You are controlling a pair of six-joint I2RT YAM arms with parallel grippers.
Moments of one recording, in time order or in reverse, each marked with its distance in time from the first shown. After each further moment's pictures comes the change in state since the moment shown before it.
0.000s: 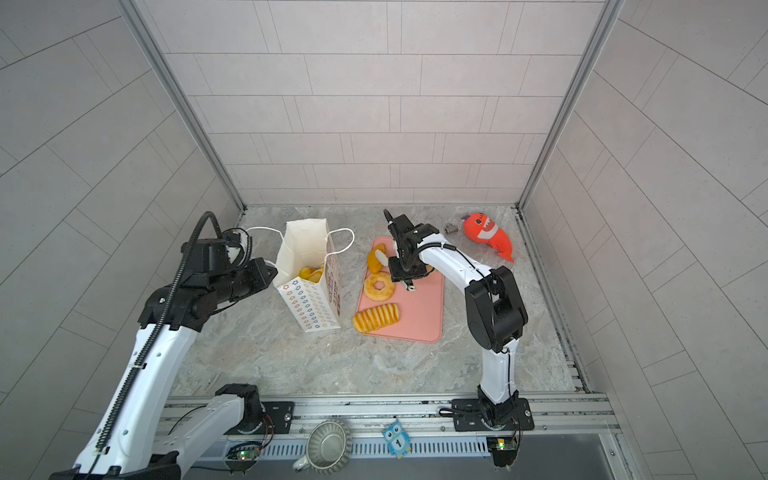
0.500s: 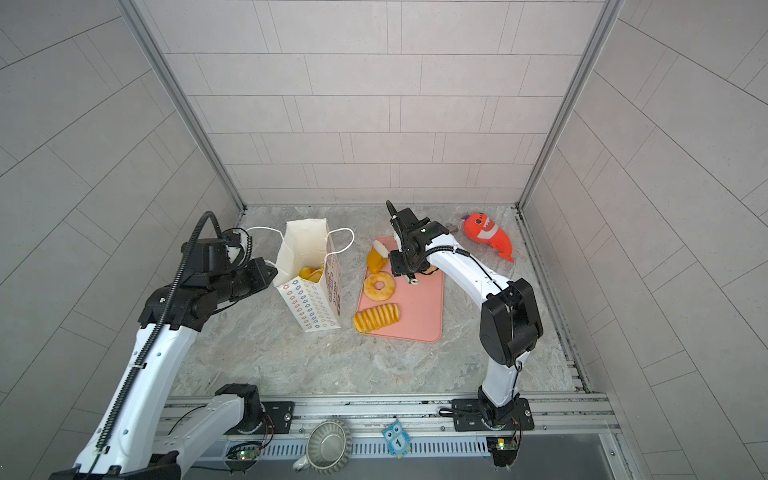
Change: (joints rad) left arm 0.000 0.001 0.000 0.000 0.000 0.000; right arm 0.013 -0.111 -0.010 0.000 0.043 0.000
